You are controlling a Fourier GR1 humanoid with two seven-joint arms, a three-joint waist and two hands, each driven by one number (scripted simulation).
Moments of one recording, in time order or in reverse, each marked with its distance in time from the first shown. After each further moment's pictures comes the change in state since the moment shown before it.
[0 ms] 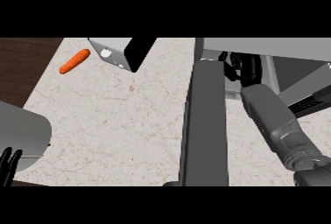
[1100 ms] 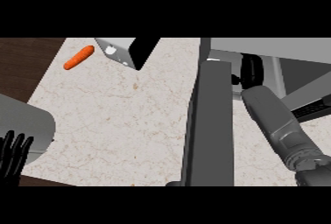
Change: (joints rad) left arm -0.109 0.016 -0.005 0.093 -0.017 0.012 0.019; right arm -0.003 -0.008 0.047 0.039 0.069 -0.077 0.045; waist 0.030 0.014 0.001
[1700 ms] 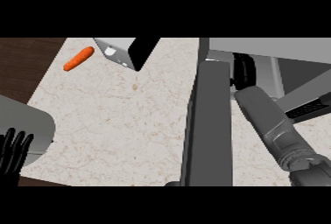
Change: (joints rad) left arm -0.026 0.018 0.012 0.035 -0.003 -0.011 -0.009; right arm -0.011 0.033 0.018 0.008 0.025 0.003 0.001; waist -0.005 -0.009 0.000
